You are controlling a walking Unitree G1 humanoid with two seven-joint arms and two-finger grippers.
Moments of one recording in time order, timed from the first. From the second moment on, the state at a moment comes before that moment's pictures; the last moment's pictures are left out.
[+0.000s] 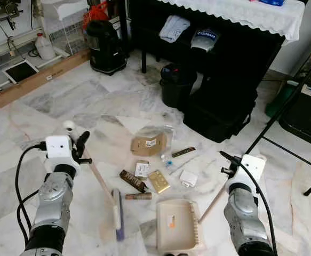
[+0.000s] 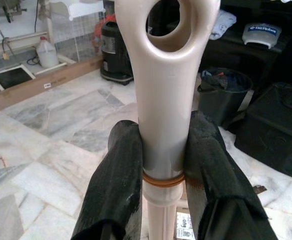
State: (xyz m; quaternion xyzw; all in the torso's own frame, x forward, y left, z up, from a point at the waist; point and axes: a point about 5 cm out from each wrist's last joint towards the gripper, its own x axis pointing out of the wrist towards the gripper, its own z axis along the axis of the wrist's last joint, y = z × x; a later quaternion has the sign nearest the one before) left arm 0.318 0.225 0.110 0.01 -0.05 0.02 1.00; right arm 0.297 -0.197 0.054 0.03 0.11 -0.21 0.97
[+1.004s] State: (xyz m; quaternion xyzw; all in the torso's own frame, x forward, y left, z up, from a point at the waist) left arm 0.317 0.223 0.100 0.02 -0.04 0.00 1.00; right arm 0.304 -0.206 0.064 0.04 0.07 -0.22 0.97
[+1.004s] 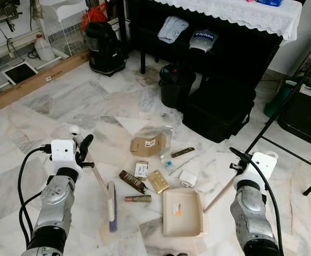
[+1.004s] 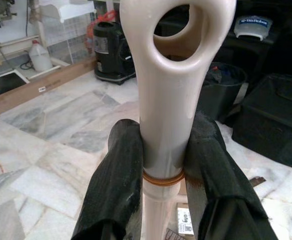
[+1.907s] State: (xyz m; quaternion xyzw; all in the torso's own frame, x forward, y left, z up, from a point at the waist) left arm 0.318 0.214 0.095 0.00 -0.02 -0.04 1.00; right arm 0.300 -0.200 0.049 0.03 0.10 -0.22 0.97
